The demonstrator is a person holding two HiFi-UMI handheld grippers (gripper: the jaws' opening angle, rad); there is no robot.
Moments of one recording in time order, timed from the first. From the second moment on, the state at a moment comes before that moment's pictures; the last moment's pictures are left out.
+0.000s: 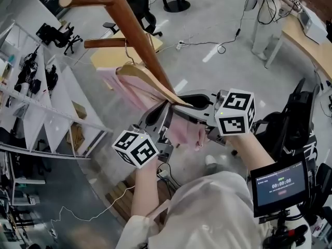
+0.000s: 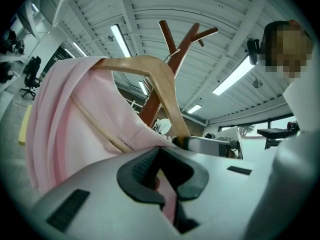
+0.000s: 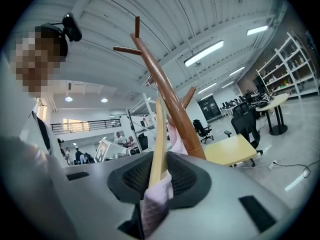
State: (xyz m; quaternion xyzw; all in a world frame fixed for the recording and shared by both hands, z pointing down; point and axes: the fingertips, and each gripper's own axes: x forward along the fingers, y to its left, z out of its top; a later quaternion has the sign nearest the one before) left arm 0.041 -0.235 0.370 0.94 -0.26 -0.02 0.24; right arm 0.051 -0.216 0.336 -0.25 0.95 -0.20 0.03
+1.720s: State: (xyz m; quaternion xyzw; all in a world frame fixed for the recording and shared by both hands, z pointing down) left arm 0.048 -0.233 0.369 0.91 -0.30 -0.07 0.26; right arm 0.162 -0.178 0.310 -0.35 0.91 -0.17 0.15
